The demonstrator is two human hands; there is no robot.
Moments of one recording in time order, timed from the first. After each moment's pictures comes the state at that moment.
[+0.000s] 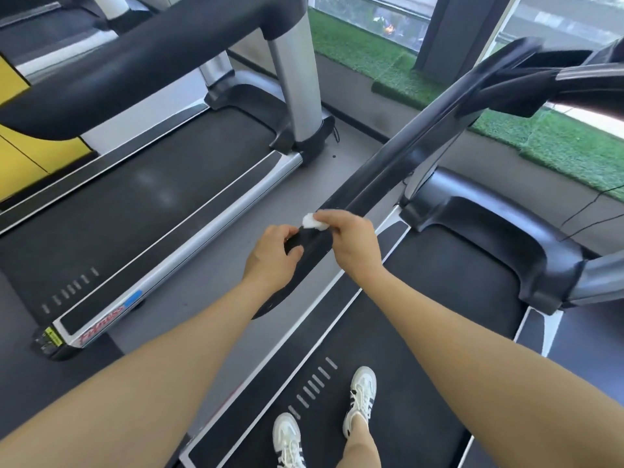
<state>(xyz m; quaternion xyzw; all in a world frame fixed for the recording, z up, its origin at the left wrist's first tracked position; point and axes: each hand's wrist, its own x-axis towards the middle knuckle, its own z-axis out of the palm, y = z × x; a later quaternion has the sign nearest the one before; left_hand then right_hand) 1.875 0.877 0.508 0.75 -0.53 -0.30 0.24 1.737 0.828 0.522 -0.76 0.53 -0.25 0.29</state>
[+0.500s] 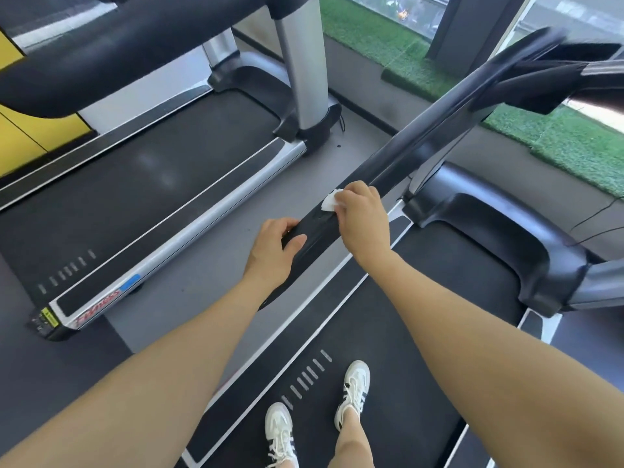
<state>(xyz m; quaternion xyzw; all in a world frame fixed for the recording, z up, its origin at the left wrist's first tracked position) 1.873 0.872 0.490 0.74 -0.51 -0.32 0.31 1.736 0.789 0.506 -0.79 0.56 -0.19 0.13</state>
